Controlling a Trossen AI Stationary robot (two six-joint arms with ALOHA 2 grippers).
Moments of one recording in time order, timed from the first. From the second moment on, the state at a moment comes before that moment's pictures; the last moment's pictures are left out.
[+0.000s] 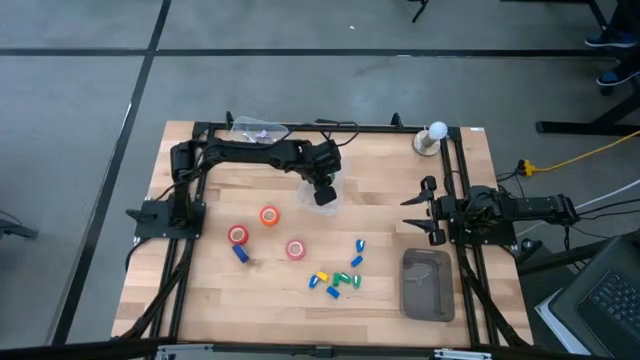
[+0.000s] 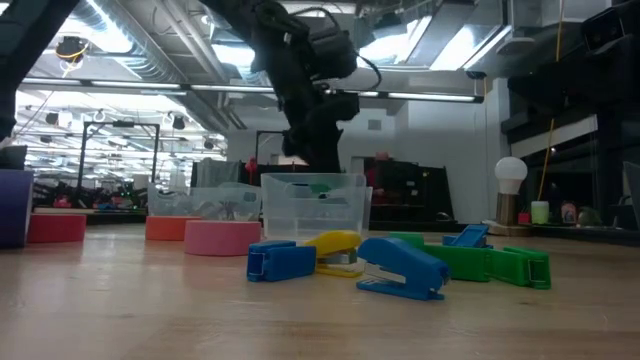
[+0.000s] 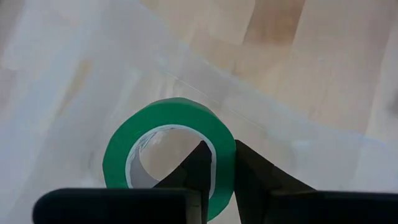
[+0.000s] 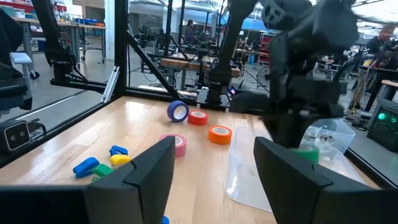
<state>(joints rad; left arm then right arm) 0.28 1.95 1.48 -0.58 0.00 -0.09 0.09 0.01 0.01 0.02 -0.02 -0.11</state>
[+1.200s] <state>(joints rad) 0.28 2.00 1.48 -0.64 -0.04 -0.13 0.09 0.01 0.01 0.02 -0.02 -0.11</state>
